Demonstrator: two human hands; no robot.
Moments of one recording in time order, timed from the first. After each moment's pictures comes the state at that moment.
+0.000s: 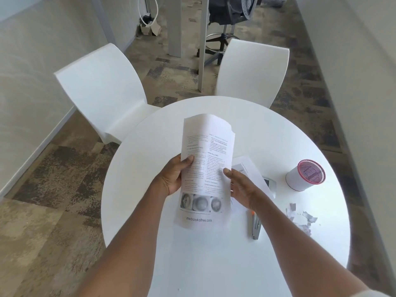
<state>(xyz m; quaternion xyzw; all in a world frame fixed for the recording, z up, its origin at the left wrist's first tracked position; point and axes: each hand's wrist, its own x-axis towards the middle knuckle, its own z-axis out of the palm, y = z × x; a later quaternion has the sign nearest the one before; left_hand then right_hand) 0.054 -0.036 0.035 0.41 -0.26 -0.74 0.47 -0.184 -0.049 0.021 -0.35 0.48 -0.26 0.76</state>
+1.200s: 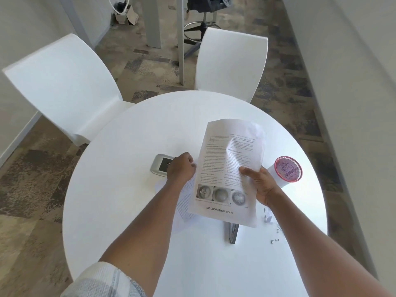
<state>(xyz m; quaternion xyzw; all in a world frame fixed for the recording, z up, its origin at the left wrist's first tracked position) -0.050 -0.114 -0.021 0.76 -0.56 -0.31 0.11 -0.304 -0.086 0.012 -0.29 0.54 -0.39 0.68</state>
